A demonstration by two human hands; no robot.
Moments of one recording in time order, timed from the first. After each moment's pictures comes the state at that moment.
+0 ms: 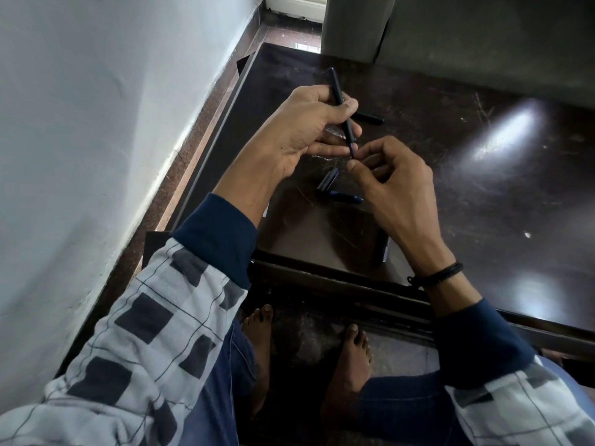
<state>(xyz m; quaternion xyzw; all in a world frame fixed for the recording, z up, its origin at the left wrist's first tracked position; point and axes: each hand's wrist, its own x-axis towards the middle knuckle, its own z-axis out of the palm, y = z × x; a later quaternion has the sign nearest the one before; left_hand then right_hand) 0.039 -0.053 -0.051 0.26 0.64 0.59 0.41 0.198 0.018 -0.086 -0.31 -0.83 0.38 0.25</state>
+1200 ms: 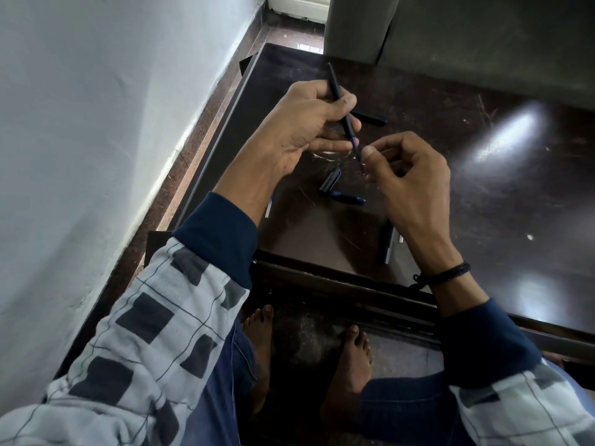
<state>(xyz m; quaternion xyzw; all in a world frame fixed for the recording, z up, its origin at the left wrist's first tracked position) 0.035 -0.056 -0.048 0.25 0.64 0.61 0.40 0.199 0.022 -0.082 -0.32 -0.80 0.40 0.31</state>
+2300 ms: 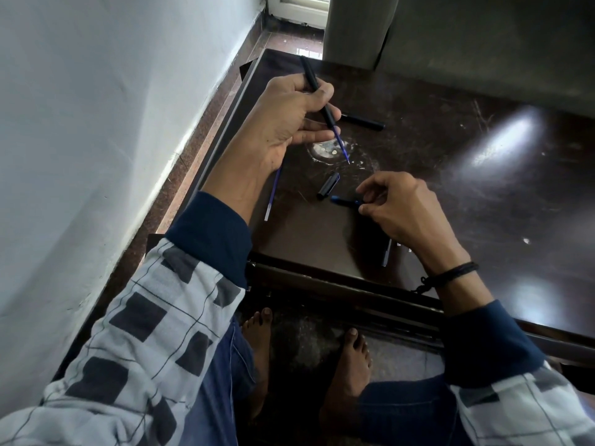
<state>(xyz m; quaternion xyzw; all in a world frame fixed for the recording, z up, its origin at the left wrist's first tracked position) 0.021 -0.061 -0.047 0.21 0.65 0.64 0.35 0.209 0.041 -0.093 -0.36 -0.89 0.29 0.03</state>
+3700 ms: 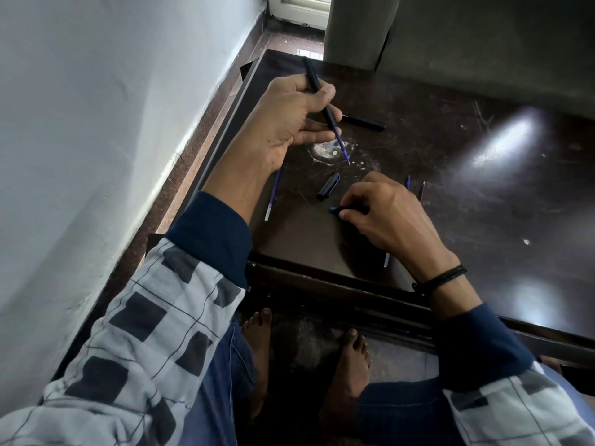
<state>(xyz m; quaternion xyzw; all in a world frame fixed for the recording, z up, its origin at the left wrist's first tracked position) 0.021 -0.061 -0.048 0.22 0.65 0.64 0.35 0.201 0.026 -0.097 -0.25 -0.94 0.22 0.02</state>
